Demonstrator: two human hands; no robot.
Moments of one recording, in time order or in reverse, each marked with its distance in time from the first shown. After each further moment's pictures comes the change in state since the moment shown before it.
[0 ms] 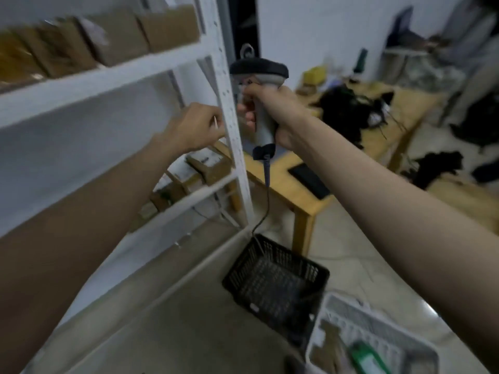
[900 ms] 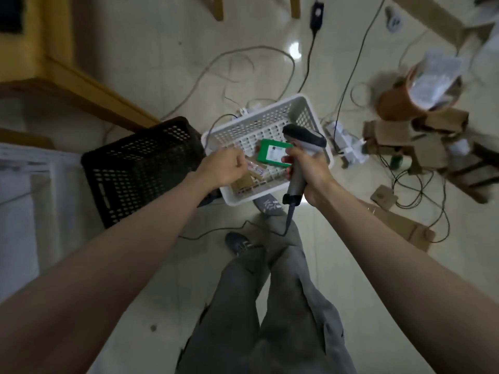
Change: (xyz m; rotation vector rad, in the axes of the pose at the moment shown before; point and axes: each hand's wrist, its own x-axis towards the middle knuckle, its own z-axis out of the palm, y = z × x) left_hand -0.191 0.336 0.543 -0.217 -1.187 0.477; right_hand -0.350 0.443 -0.371 0.454 1.354 0.511
